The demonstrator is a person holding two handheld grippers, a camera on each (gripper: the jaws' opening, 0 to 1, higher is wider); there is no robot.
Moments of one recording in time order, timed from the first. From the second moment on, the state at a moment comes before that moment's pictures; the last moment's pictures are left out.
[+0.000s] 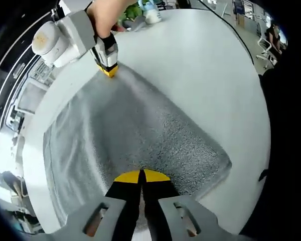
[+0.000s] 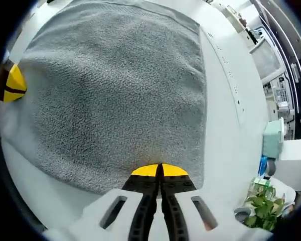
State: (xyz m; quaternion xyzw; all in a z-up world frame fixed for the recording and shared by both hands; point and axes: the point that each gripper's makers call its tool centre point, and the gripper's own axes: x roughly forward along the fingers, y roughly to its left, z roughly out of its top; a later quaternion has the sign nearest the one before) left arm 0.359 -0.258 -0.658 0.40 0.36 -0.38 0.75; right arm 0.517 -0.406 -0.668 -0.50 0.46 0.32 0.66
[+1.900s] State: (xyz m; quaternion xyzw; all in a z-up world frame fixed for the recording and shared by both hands) left arm 0.381 -0.219 -0.659 0.29 0.41 -0.33 0.80; right arm 0.441 -0.435 -0.665 -0.30 0.48 0.32 0.76
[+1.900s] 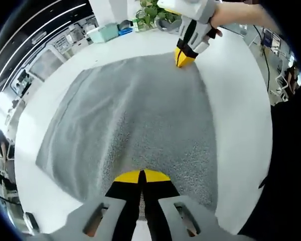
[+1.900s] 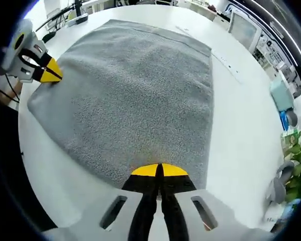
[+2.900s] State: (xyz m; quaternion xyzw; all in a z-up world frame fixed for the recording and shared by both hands) left arm 0.403 -0.209 -0.659 0.26 0.41 -0.32 0.82; right arm 0.407 -0.431 -0.665 -0.27 0.48 0.32 0.77
